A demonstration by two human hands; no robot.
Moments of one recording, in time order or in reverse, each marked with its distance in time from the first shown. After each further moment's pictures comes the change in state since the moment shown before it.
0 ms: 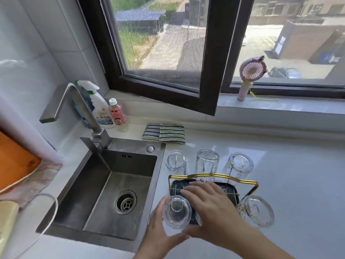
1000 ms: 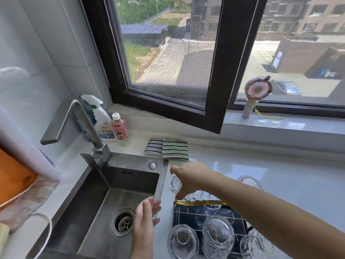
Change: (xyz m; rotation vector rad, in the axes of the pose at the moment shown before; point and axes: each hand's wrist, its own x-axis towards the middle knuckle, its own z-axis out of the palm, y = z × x) left_hand 0.058 0.023 -0.031 -0.621 0.402 -0.125; right_hand 0.172 0.059 0.015 -0.166 -0.402 0.049
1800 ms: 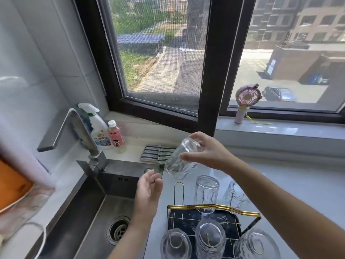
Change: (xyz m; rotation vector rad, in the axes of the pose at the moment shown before) left_hand 0.011 0.080 0.035 0.075 -0.254 0.212; right_hand -0.070 0.047 -0.070 1.015 0.422 0.132
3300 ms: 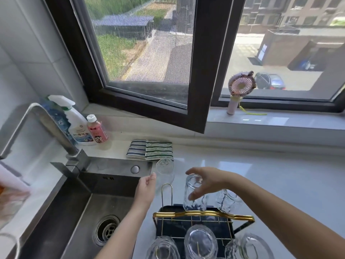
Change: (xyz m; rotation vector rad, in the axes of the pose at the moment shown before) left_hand 0.082 -0.087 0.022 0.334 0.044 -0.314; right_hand 0.008 0.110 0.011 -0.375 -0.520 0.255
